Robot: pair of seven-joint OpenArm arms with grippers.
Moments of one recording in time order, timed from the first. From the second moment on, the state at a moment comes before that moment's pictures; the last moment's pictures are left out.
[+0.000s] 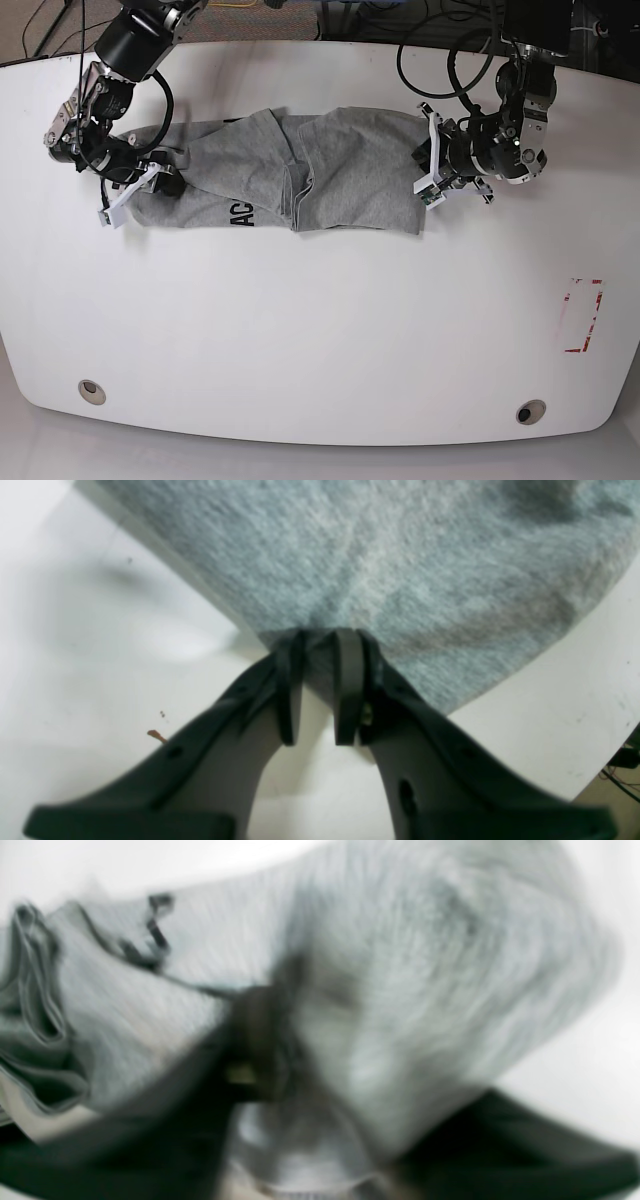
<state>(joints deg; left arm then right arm) 3.9 -17.0 6.8 94.8 -18.6 -42.0 62.8 4.2 8.1 41.2 76.9 35.1 40.5 -76.0</state>
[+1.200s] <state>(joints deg) 3.8 -16.7 6.9 94.8 -18.3 -42.0 62.9 -4.3 4.0 17.1 113.4 33.5 40.4 -79.8</state>
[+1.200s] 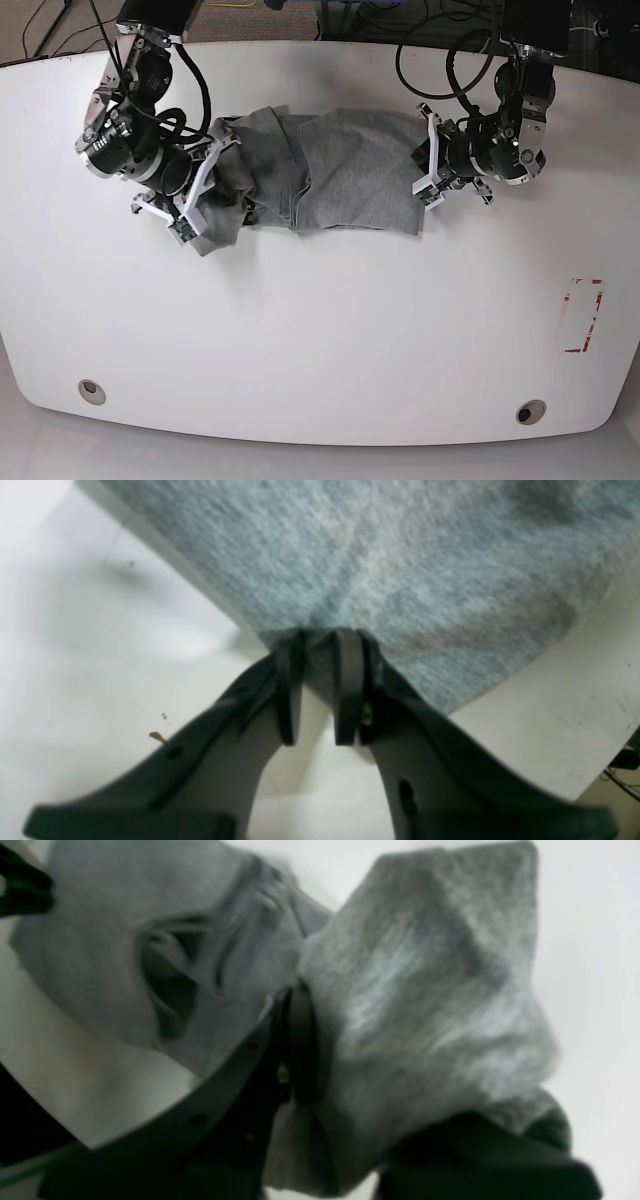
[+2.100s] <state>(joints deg) 2.8 -15.5 6.5 91.2 -19.7 -42.0 60.6 -4.4 -8.5 10.7 113.4 33.9 40.3 -80.1</state>
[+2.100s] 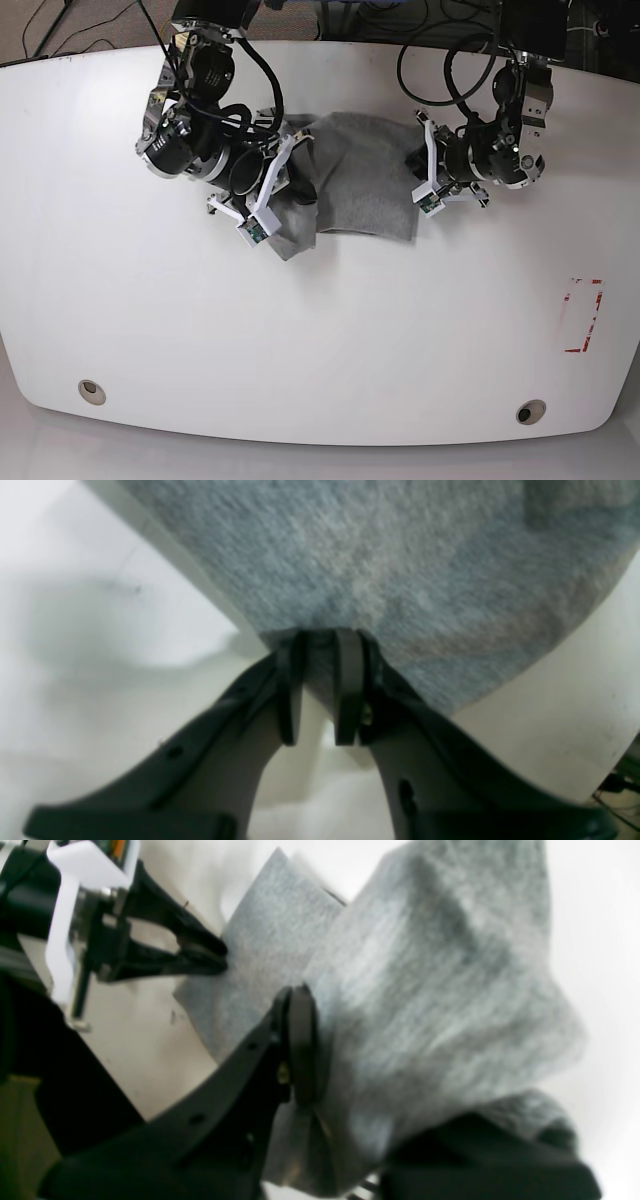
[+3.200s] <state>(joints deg) 2.8 -15.4 6.5 91.1 -19.8 -42.0 60.2 -4.6 -8.7 11.0 113.3 42.5 40.4 -79.9</state>
